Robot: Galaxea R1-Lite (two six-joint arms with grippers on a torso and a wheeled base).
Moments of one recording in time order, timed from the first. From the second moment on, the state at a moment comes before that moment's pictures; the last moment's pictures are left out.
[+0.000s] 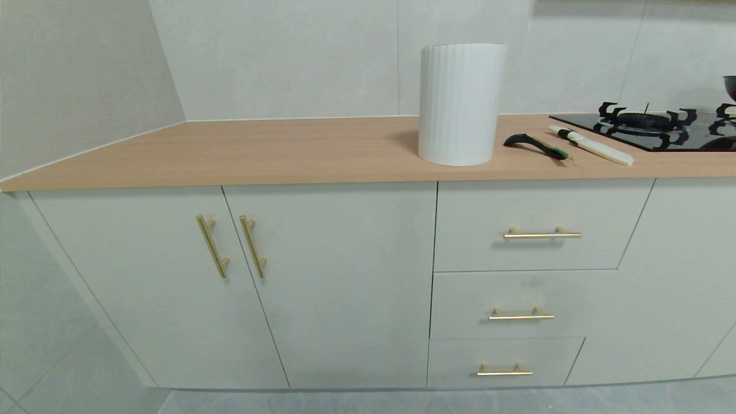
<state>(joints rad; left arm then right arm) 0.00 0.00 0.00 0.00 -0.01 0.01 0.00 0.00 0.00 0.00 0.01 0.00</state>
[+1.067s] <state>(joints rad) 0.00 0.00 0.00 0.00 -0.01 0.01 0.06 0.76 -0.33 -0.08 0.19 0.07</state>
